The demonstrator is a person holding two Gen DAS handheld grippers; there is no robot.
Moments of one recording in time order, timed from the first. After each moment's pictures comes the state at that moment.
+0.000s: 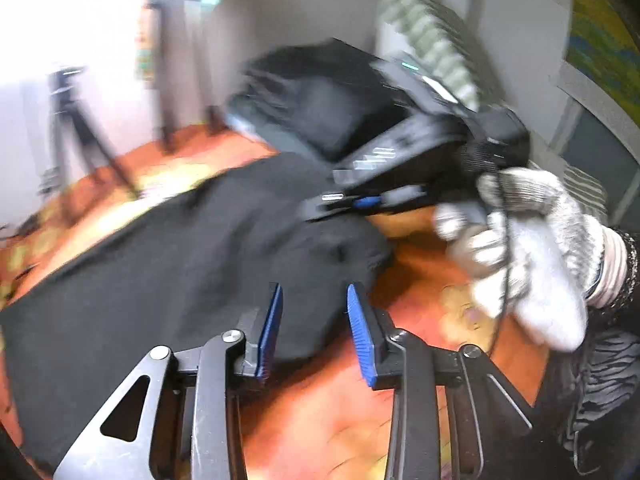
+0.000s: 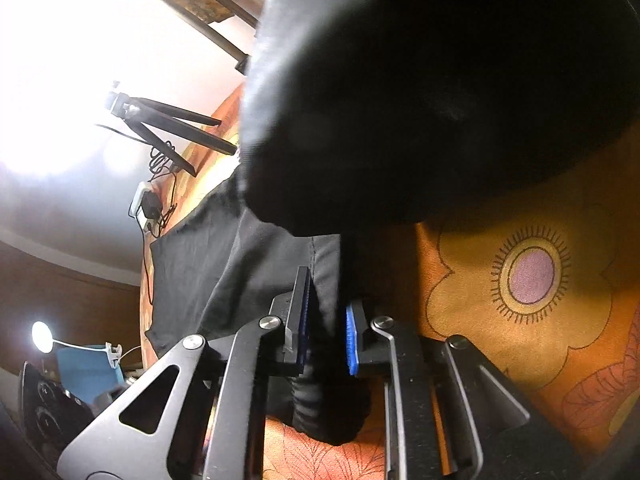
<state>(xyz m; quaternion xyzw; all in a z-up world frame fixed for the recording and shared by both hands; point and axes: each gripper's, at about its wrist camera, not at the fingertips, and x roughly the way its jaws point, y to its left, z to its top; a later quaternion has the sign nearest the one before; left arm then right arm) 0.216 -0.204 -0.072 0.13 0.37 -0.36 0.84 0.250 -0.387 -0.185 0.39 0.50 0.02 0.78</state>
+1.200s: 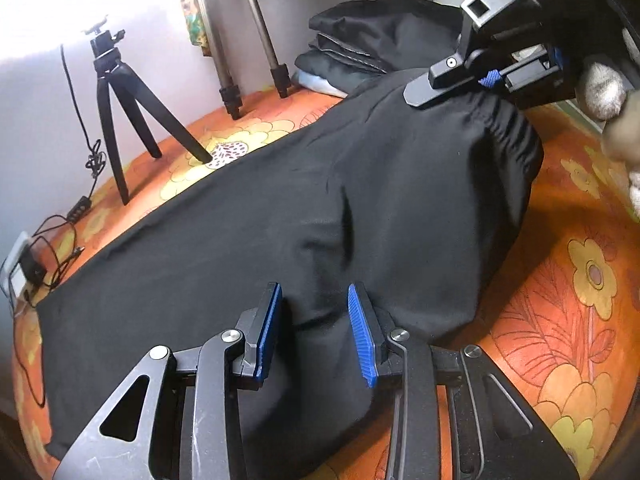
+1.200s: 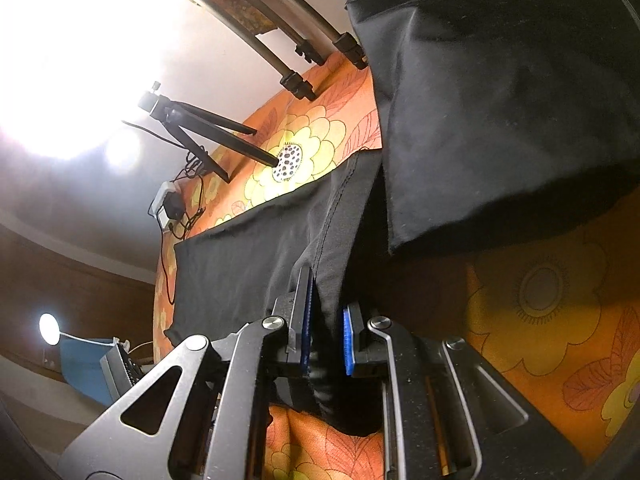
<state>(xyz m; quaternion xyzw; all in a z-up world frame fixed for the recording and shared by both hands) 0.251 -0.197 -0.121 0.21 0.38 -0.27 0.86 0.259 -0.374 -0.148 0.37 0.49 0.03 0.79</state>
